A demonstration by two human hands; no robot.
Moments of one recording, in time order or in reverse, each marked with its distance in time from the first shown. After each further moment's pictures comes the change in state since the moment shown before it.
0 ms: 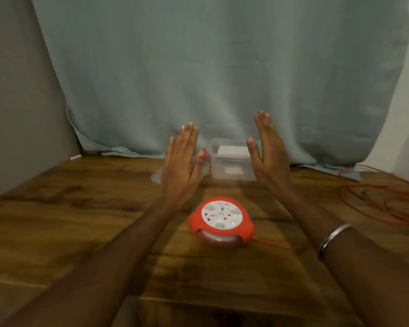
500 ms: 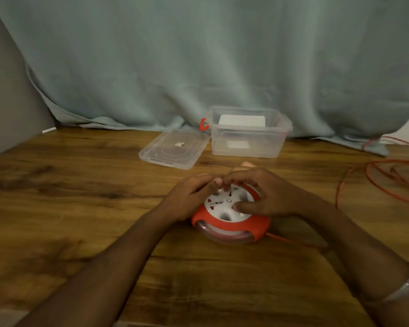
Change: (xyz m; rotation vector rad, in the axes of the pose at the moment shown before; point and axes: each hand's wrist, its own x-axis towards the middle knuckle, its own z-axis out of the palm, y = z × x) left_hand -0.064 -0.029 0.033 -0.461 -0.749 -0.383; right_hand -0.060 0.009 0.012 0.268 -0.979 -0.040
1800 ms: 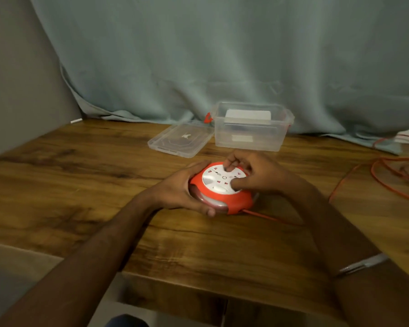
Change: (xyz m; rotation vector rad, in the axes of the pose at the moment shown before) left_hand -0.025 0.012 -0.004 0.006 -0.171 -0.161; right_hand -0.005 0.009 -0.007 0.098 0.049 0.219
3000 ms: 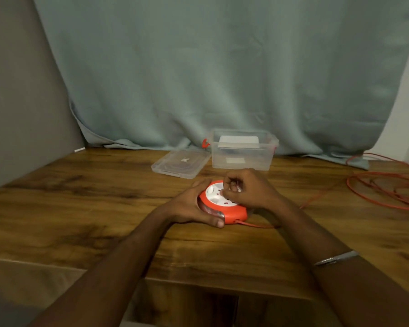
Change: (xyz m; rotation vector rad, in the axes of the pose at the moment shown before) left_hand -0.003 0.011 0.006 0.063 0.057 0.042; right_hand -0.009 -0.015 0.022 -0.089 0.253 -0.074
